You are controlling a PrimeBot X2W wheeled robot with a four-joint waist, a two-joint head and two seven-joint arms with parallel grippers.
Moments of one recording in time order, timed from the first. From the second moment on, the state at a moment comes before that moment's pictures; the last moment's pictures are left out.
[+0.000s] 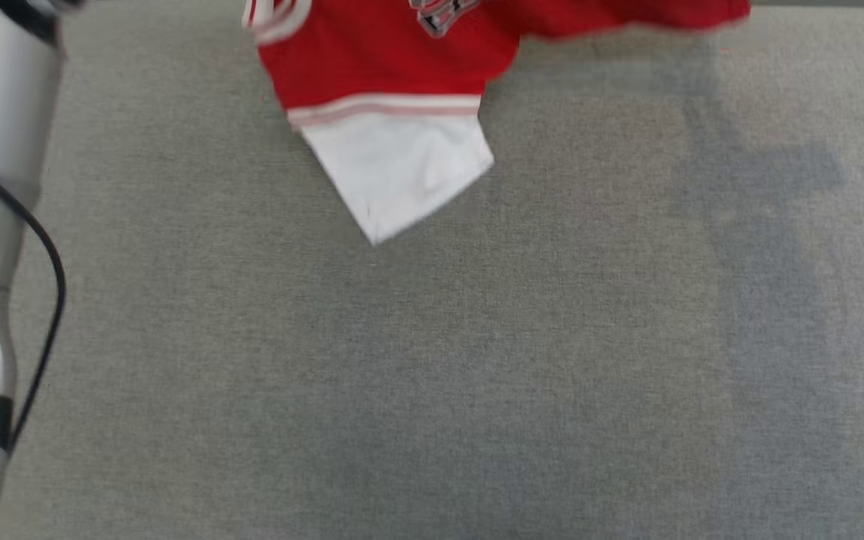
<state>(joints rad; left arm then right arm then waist) -1.35 0.40 -0.48 0.64 -0.69 0.15 -0.15 -1.38 -0.43 0.36 0.76 0.63 0.13 0.20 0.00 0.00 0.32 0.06</state>
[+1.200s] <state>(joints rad) -1.32 0.31 -0.48 1.02 -0.76 -0.04 -0.21 -1.36 -0.45 0.61 0.86 0.86 0.13 0.11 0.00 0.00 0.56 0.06</state>
